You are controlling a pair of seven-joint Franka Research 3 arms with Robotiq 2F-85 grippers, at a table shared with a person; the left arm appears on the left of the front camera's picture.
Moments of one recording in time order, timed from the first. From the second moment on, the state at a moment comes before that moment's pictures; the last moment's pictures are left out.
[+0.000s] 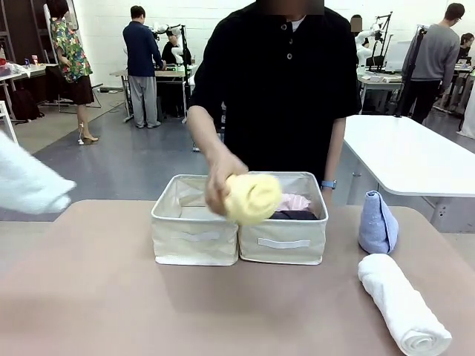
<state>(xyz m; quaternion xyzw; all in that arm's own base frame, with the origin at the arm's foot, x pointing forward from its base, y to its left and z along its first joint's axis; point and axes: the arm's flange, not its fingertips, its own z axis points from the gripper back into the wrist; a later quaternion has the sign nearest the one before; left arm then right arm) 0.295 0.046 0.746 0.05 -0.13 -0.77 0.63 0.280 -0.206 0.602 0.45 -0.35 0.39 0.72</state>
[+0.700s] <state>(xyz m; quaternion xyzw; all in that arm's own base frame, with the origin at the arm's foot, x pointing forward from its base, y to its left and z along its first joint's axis) 0.494 -0.173 0.673 -0.01 -0.09 -0.81 0.58 0.280 -0.206 0.602 0.45 -0.35 0.39 0.73</state>
